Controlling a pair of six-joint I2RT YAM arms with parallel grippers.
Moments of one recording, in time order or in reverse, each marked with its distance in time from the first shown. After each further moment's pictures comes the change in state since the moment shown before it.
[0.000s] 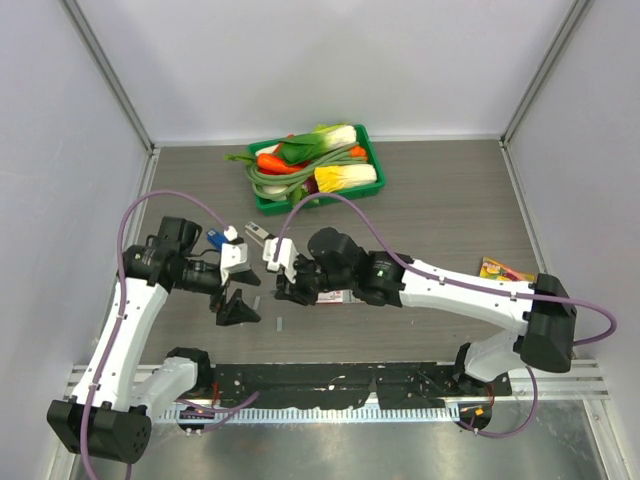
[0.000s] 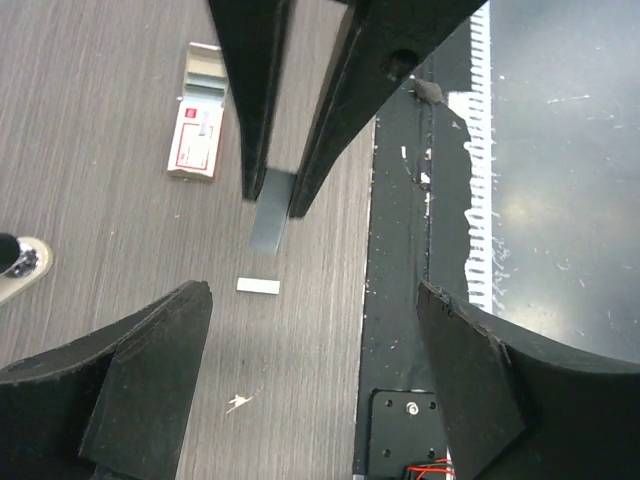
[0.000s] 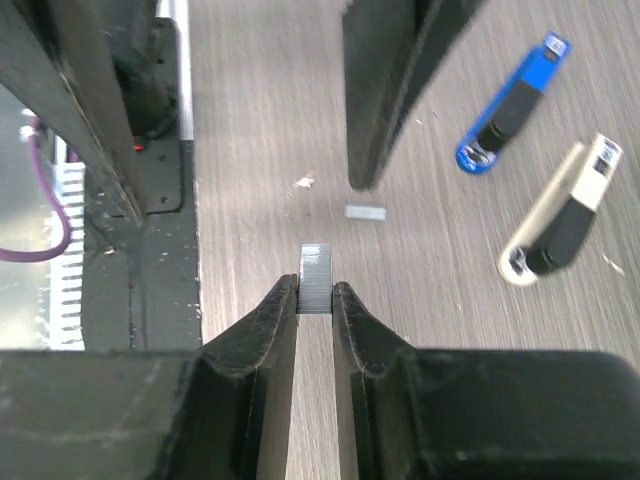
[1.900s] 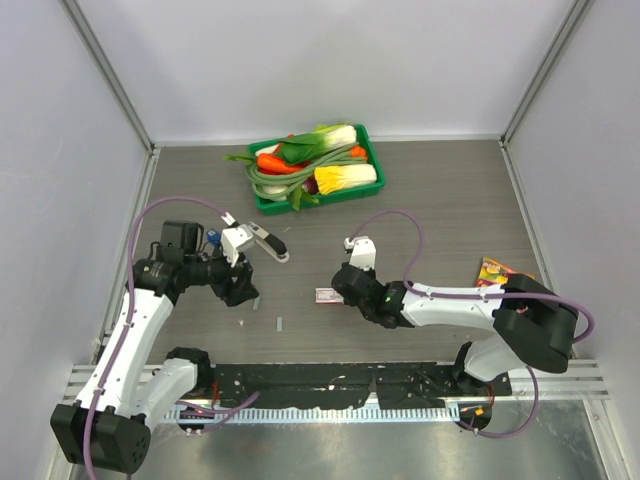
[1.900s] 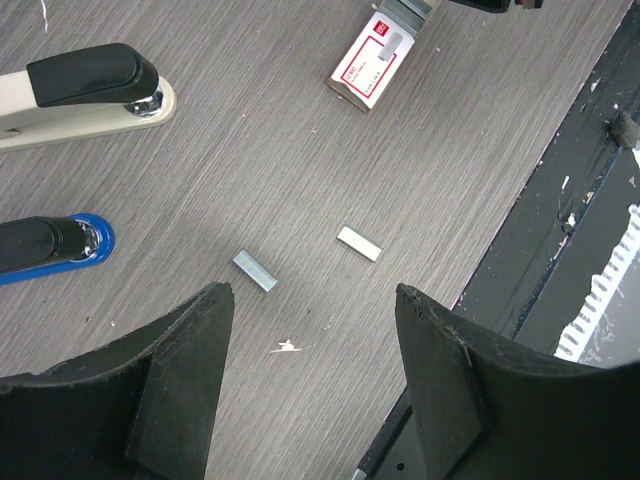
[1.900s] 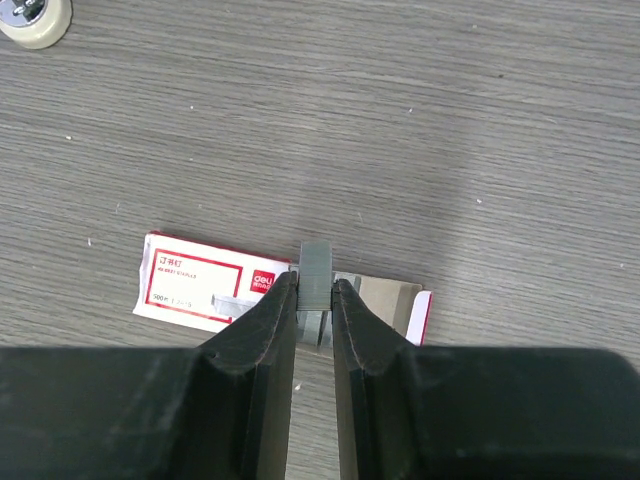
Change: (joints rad) left arm -0.004 -0.061 -0.167 0.436 -0.380 -0.551; right arm -0.072 -0.013 -0.507 0.134 0.893 0.880
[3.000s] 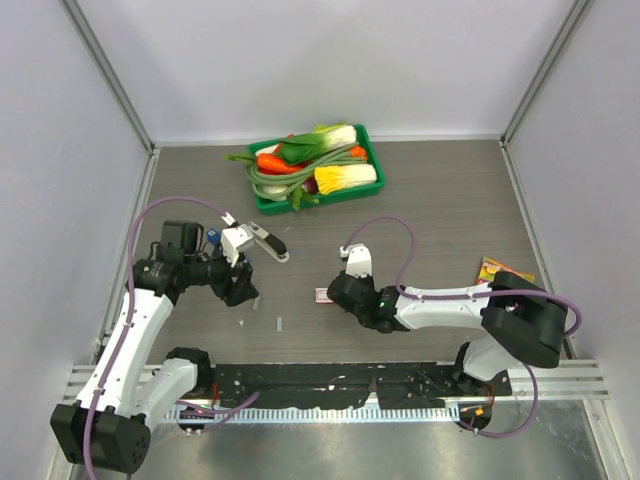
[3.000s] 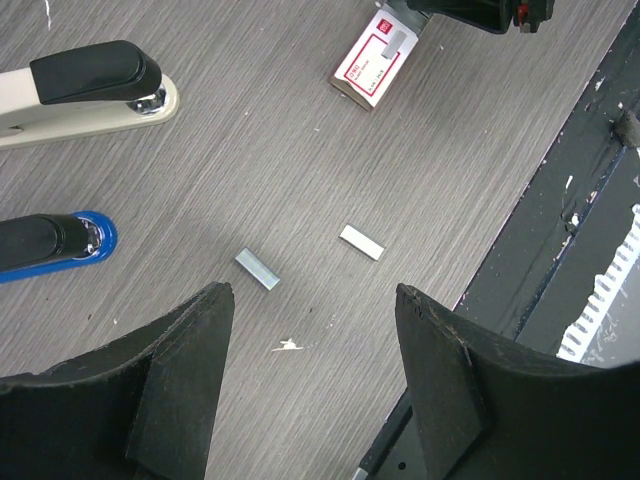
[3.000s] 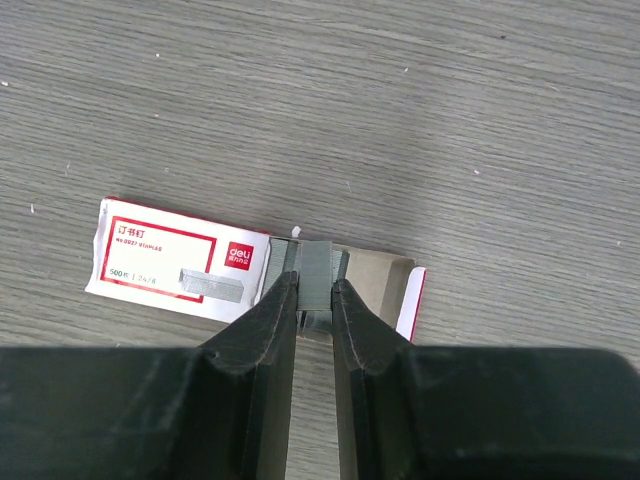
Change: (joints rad) left arm 0.000 0.000 0.000 0.000 -0.007 0.001; right arm 0.042 0.053 -0.009 -0.023 0.043 -0.001
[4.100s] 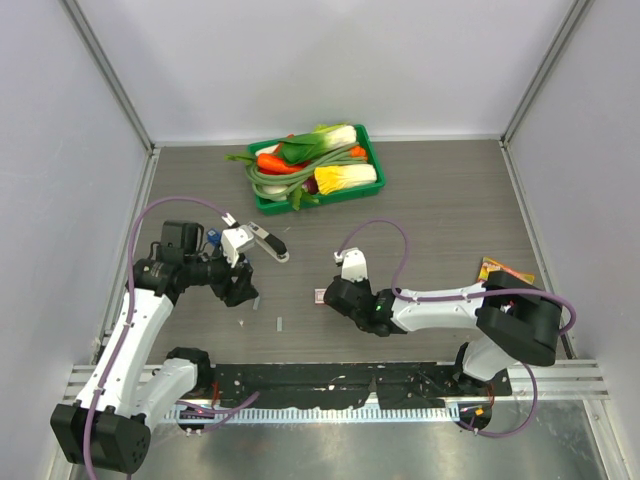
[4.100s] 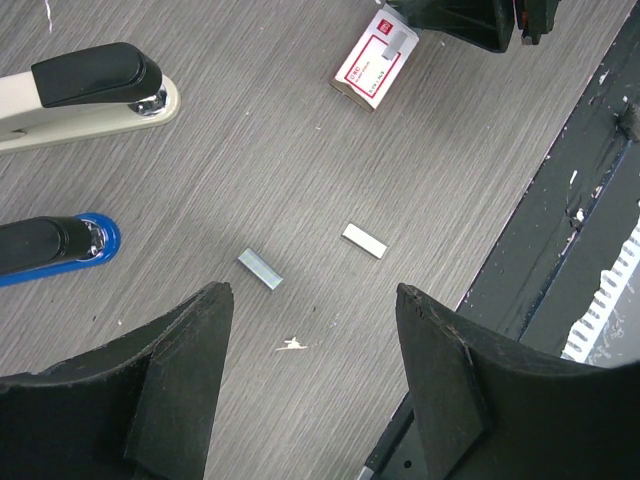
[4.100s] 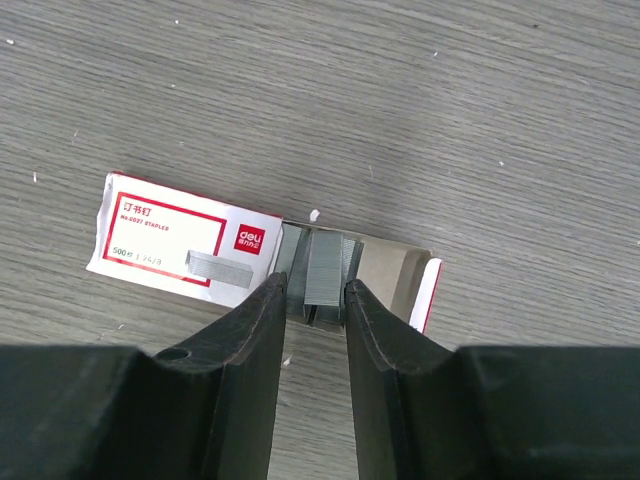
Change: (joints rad) left arm 0.000 0.000 0.000 -0.003 0.000 0.019; right arm 0.031 0.026 0.005 0.001 0.002 -0.023
